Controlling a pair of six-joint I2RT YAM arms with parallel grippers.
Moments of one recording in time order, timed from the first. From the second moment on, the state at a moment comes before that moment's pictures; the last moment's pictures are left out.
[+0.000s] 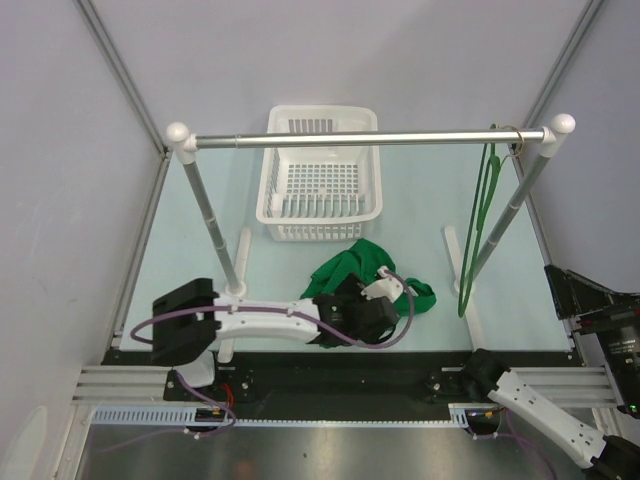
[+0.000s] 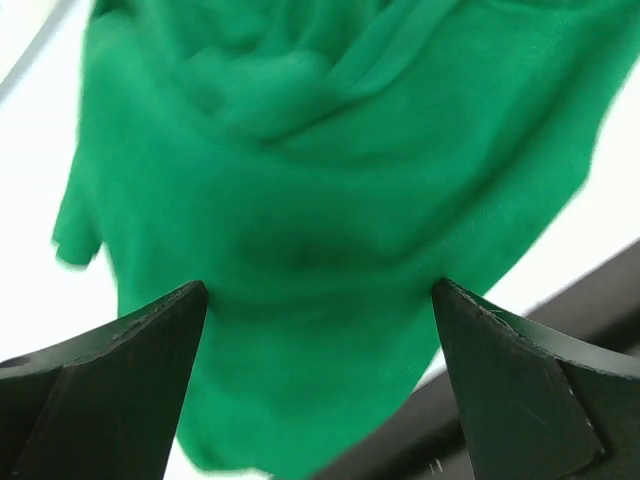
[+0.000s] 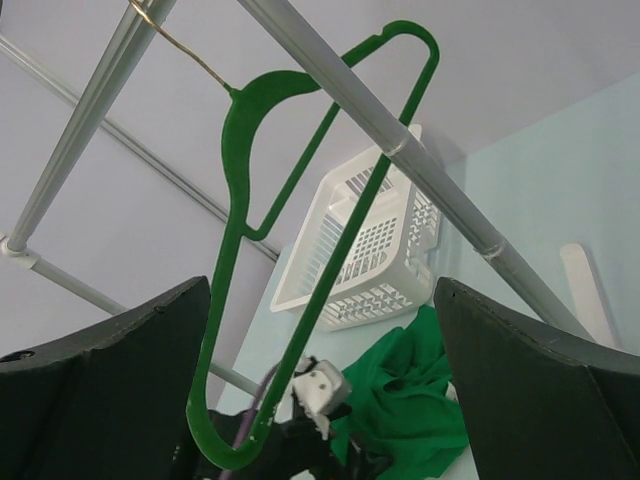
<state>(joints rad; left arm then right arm) -1.37 1.63 1.06 -0.41 -0.59 -0.42 0.83 0.16 1.27 -0.89 0.64 0.63</state>
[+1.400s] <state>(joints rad) -1.15 1.46 0.95 -0.06 -0.05 -0.58 0.90 0.14 1.25 -0.92 0.73 0.63</state>
